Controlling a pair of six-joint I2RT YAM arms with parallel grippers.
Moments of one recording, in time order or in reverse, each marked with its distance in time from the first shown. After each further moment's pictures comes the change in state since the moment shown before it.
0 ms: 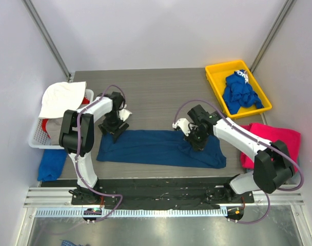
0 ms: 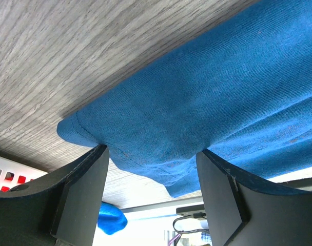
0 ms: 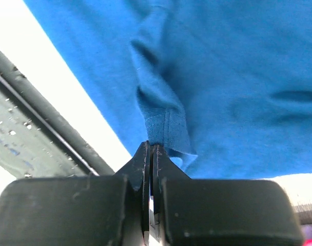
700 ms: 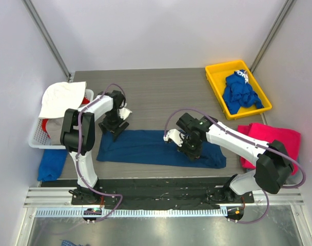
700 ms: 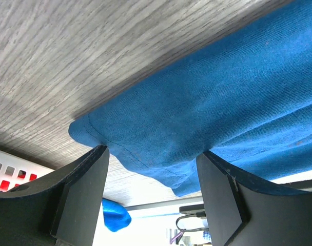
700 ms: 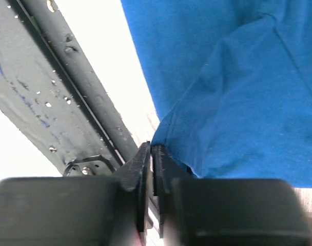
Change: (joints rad) left arm 0.000 0.026 0.042 -0.018 -0.019 0.001; right arm 0.209 -0.002 0.034 -0.122 0.000 0.023
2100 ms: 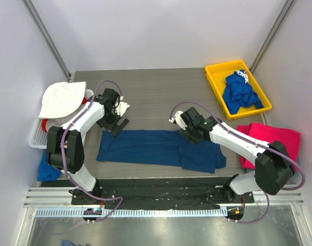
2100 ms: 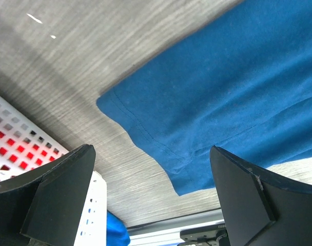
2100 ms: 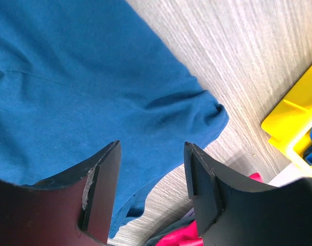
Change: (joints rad) left arm 0.000 -0.295 -0.144 0.144 0.027 0.001; right arm -0.088 -0.015 -0.075 0.388 0.507 0.060
